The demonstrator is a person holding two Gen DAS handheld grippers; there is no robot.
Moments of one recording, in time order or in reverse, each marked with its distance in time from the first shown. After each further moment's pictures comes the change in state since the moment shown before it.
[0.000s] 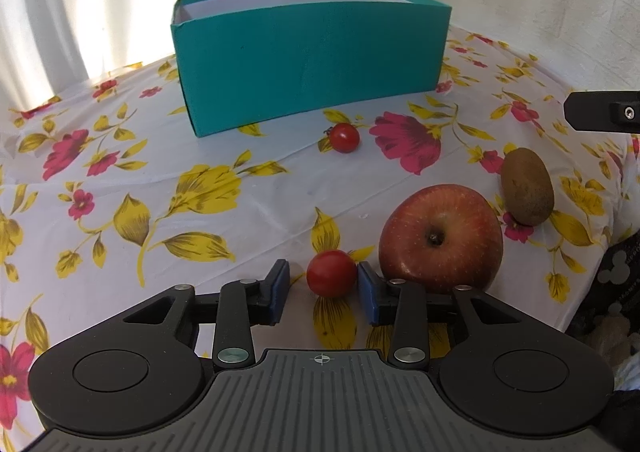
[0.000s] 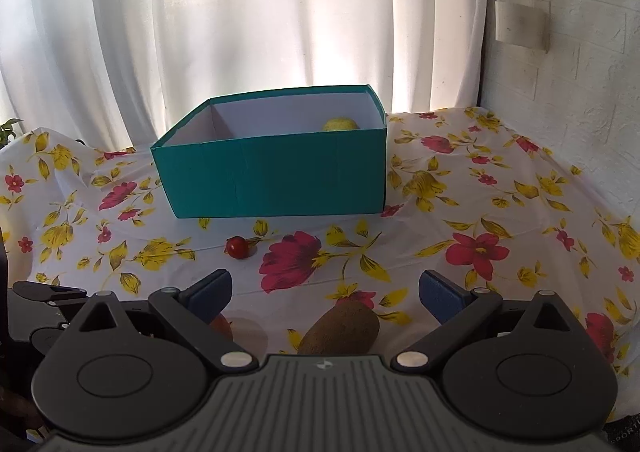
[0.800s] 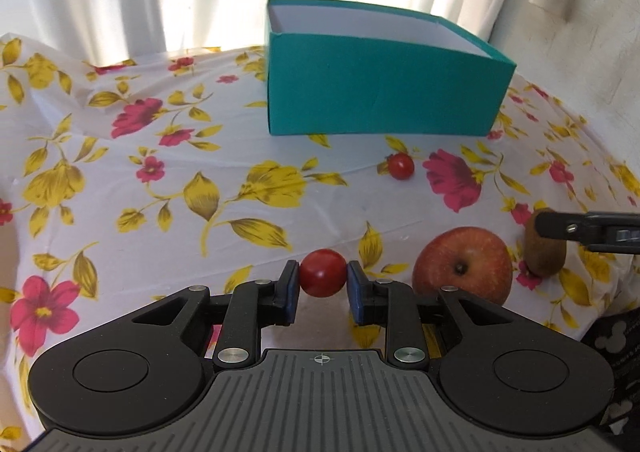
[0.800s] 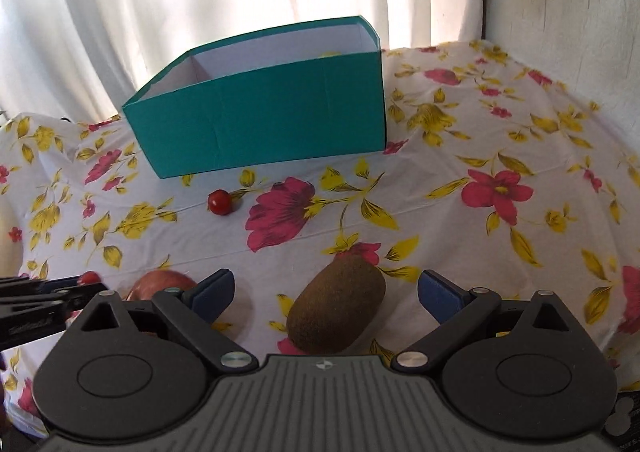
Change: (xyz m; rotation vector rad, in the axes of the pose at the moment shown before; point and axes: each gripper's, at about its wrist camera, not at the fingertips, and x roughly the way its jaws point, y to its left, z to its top) left arm -0.036 0.020 0.002 -0.232 -0.023 0.100; right arm 0.055 -0.018 -0.012 0.076 0.179 0.019
